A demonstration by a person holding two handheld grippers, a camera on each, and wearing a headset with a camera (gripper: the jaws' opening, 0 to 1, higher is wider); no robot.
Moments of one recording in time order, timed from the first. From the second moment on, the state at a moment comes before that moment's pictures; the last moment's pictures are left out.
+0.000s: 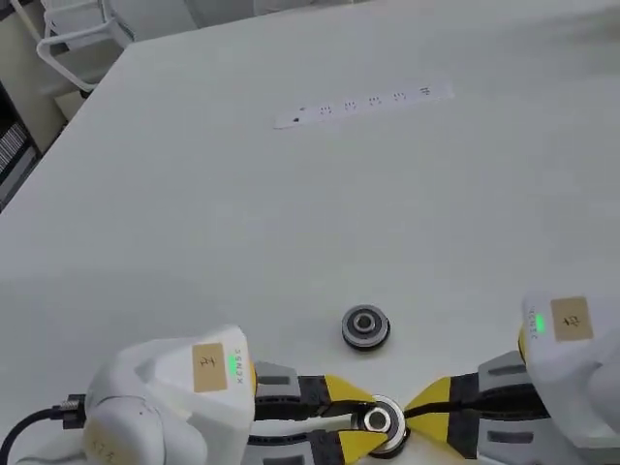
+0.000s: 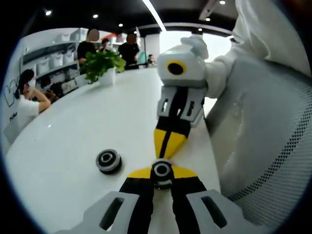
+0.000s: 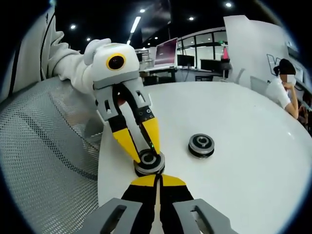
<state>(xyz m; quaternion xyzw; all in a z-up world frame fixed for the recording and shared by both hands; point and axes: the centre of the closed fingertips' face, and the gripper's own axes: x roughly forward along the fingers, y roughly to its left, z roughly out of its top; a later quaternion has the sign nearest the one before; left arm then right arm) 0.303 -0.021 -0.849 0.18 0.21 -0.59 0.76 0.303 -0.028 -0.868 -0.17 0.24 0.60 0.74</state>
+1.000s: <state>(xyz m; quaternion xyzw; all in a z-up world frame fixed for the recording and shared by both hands) 0.303 -0.021 -0.848 0.19 0.21 -0.59 0.76 0.310 -0.031 -0.868 -0.06 0.29 0.57 0.76</state>
